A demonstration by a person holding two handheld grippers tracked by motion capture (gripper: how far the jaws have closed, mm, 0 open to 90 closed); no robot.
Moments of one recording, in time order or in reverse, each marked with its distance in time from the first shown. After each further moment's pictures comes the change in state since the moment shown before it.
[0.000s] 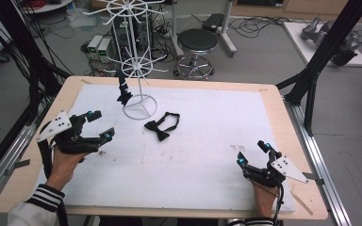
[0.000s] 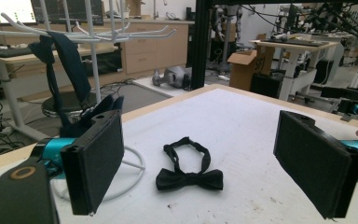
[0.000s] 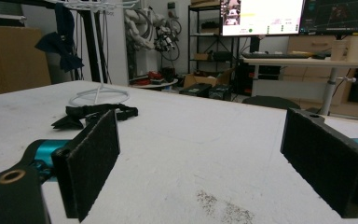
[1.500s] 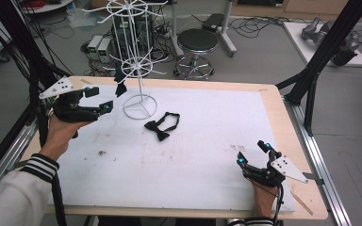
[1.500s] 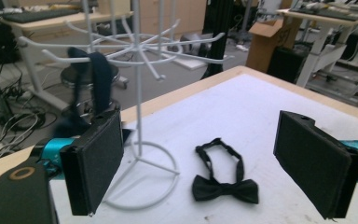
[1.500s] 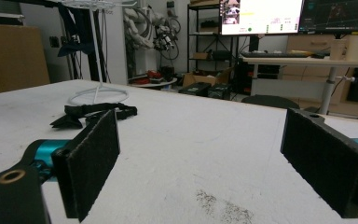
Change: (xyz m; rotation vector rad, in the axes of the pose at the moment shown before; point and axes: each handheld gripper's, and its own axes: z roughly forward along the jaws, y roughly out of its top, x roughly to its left) left arm 0.035 0.056 0.028 0.145 0.050 -0.032; right arm 0.000 0.000 0.000 0.002 -0.004 -0.001
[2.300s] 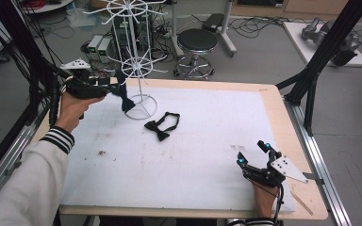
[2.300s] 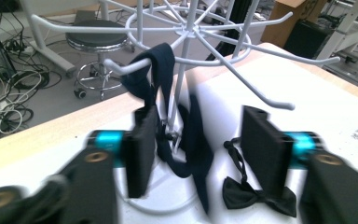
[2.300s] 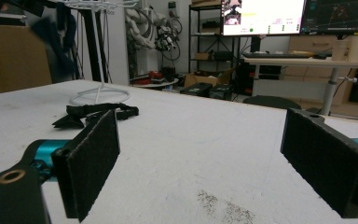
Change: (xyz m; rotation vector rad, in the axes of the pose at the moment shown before) left arm 0.054 0.022 0.053 0.192 0.063 -0.092; right arm 0.000 0.000 0.000 0.001 0.007 -0.003
